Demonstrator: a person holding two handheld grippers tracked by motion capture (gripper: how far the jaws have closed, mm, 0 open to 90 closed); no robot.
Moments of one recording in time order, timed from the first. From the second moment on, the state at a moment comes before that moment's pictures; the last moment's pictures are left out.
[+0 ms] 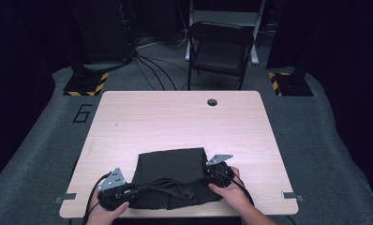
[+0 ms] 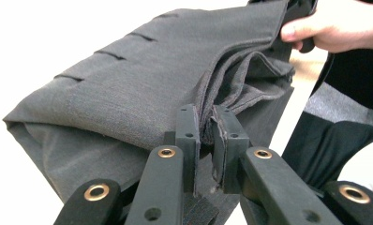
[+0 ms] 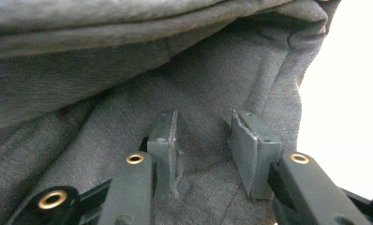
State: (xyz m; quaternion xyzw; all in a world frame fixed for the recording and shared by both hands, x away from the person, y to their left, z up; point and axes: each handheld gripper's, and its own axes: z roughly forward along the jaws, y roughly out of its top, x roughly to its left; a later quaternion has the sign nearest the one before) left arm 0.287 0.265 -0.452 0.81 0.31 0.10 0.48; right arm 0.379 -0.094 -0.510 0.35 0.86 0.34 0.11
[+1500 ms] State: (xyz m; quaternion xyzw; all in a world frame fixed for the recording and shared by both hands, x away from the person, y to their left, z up) left arm 0.306 0.268 -0.492 0.82 0.38 0.09 0.43; right arm 0.353 -0.068 -0.469 0.28 0.88 0.37 0.06
